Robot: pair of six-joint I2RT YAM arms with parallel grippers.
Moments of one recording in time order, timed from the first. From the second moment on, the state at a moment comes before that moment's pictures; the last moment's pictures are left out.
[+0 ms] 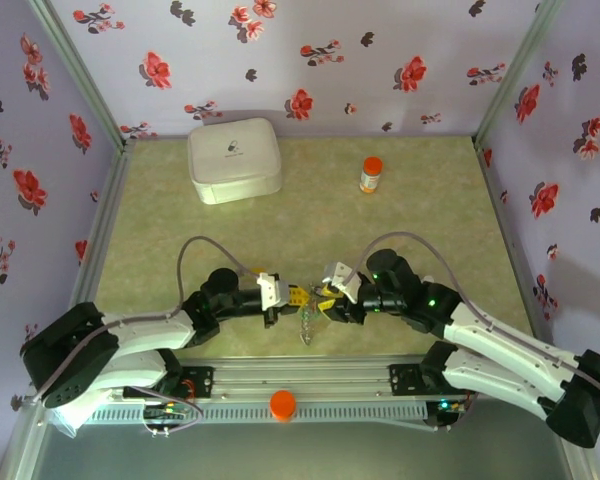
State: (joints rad) left arm -0.94 1.23 0.27 0.83 0.52 0.16; right arm 0.88 0.85 0.58 -0.35 -0.41 -0.20
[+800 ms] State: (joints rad) left arm -0.95 1.26 0.27 0.94 0.52 0.11; right arm 0.88 0.92 0.58 -0.31 -0.41 -0.18
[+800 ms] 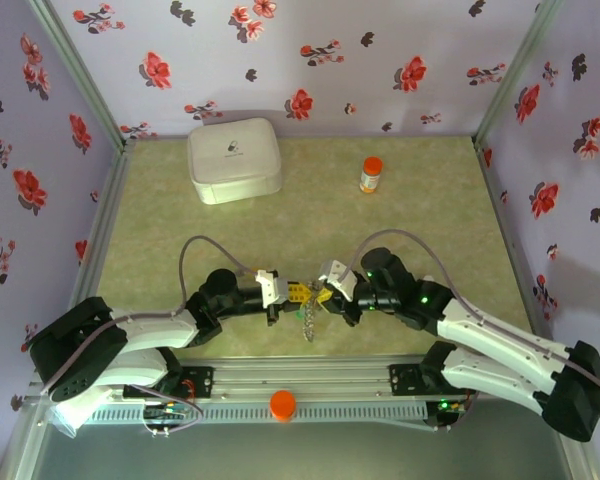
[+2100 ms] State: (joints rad) left arm -0.96 1.36 0.27 1.12 0.52 0.06; right arm 0.88 0.72 0.41 -0.03 -0.33 -0.02
